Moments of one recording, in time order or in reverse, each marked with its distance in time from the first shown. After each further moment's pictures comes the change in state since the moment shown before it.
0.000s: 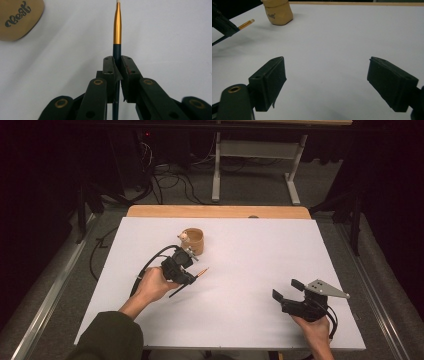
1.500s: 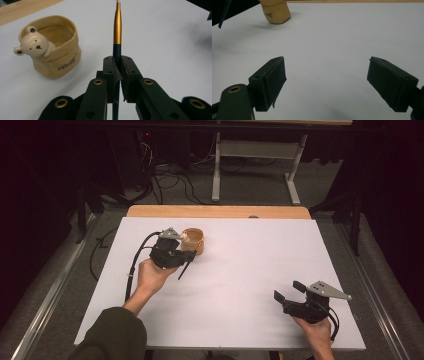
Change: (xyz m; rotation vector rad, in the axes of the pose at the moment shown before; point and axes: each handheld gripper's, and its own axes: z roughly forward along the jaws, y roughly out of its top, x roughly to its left) left arm 0.025 -0.006 -0.032 -0.420 0.026 -0.152; right arm -0.002 -0.004 -0.003 0.004 -0.014 0.015
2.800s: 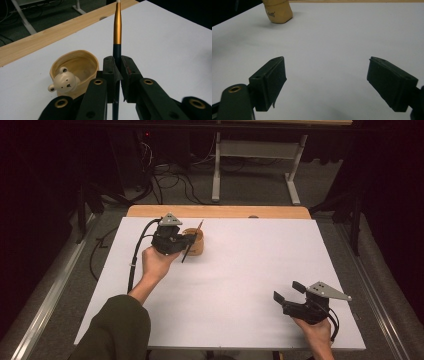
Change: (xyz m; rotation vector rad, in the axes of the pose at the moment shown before) left arm 0.014 0.029 0.002 -0.120 0.087 0.005; right arm 0.002 -0.001 -0.001 0.001 0.012 -0.002
